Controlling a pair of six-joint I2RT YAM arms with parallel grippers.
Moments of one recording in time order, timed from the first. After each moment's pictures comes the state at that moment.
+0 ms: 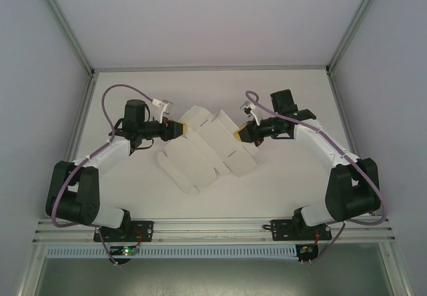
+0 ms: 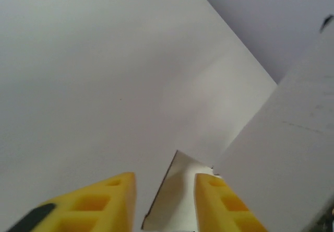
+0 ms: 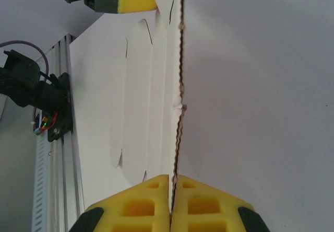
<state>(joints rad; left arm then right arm) -0.15 1.43 0.78 0.04 0.90 -0.14 0.25 1.45 1.05 -0.63 -0.98 -0.35</state>
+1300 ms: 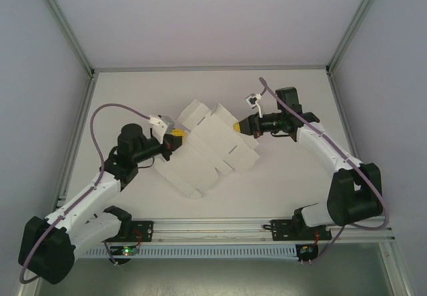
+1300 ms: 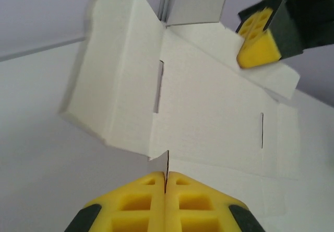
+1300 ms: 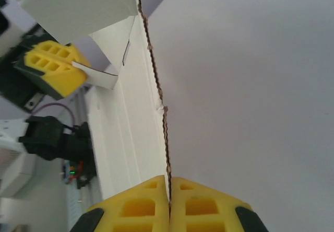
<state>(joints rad) -0.41 0.96 0.54 0.11 0.51 -0.04 0.24 1.40 1.02 -0.42 -0.98 0.01</state>
